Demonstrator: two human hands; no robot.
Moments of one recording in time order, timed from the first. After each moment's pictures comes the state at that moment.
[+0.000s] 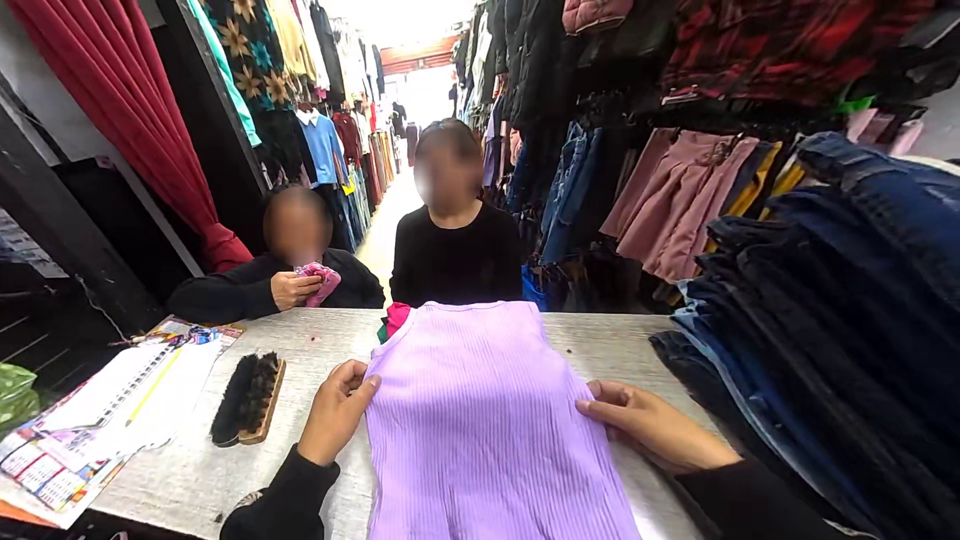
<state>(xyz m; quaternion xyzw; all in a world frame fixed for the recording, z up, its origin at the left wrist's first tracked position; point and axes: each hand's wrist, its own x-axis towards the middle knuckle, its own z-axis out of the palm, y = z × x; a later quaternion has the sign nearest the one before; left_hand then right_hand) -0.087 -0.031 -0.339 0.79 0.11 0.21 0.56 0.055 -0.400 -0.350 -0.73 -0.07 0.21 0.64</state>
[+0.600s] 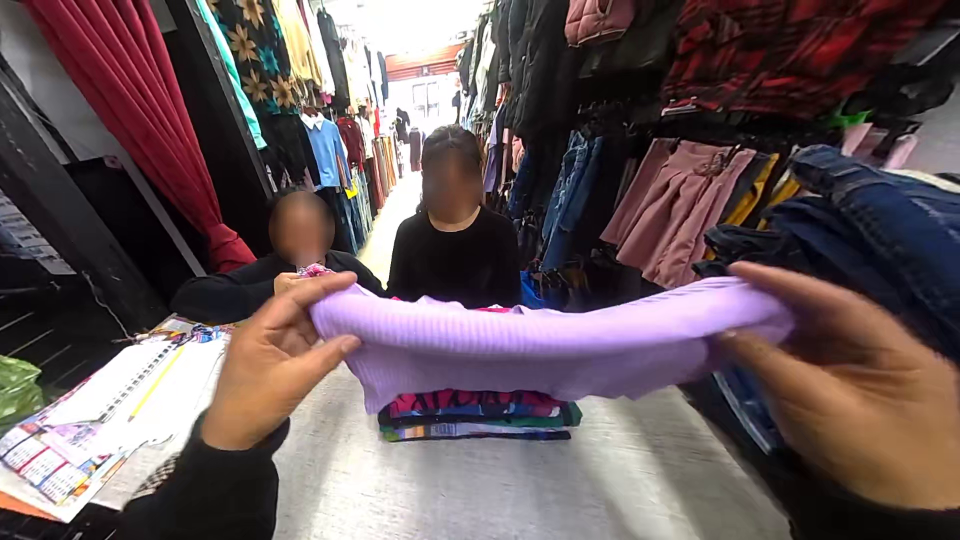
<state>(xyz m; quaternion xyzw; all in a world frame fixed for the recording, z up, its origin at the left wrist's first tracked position) -0.123 -0.035 -0.209 0.75 -0.21 0.37 0.51 0.034 -0.425 -0.251 -0.65 -0.39 -0.31 0.57</state>
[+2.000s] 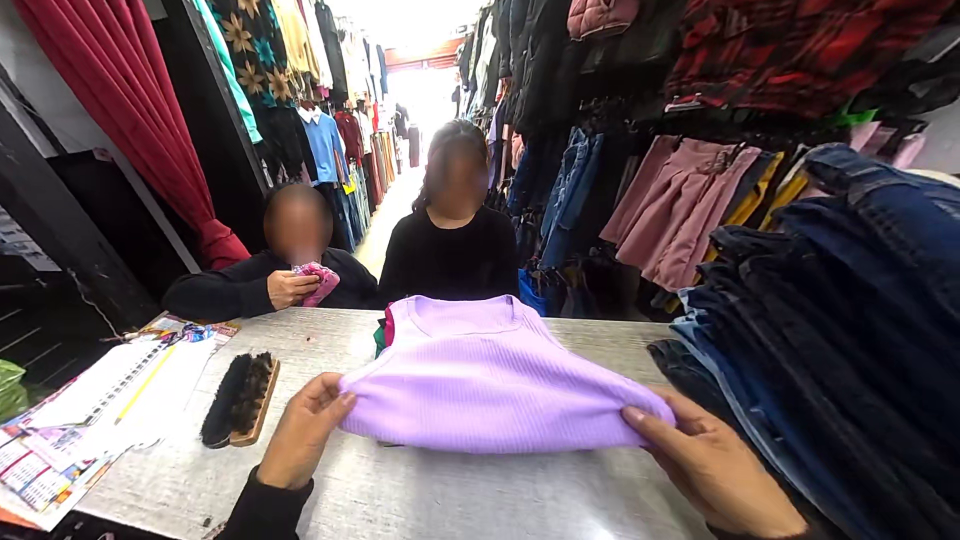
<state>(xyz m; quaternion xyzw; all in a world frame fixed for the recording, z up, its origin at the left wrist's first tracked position) -0.116 -0.027 -0.338 0.64 0.03 0.25 0.73 0.028 -0.418 -0.359 -0.64 -0.16 -0.01 0.75</state>
